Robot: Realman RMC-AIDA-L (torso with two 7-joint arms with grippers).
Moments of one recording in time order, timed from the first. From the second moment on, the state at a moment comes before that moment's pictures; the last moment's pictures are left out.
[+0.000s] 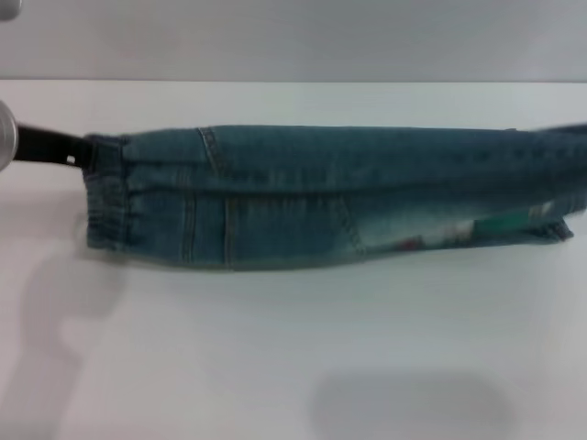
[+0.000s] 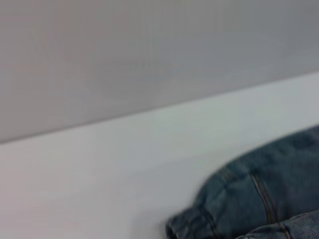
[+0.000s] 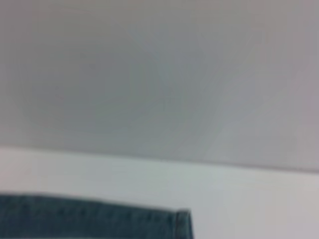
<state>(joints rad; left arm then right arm) -0.32 -2.06 -1.68 -1.77 2.82 -1.29 0.12 -0.01 2.08 1.76 1.96 -2.68 1.08 -0.23</state>
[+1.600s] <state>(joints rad) -0.38 -2.06 -1.65 -1.62 2.79 -1.13 0.12 -0.01 2.08 1.73 1.76 -2.60 1.03 -0.13</state>
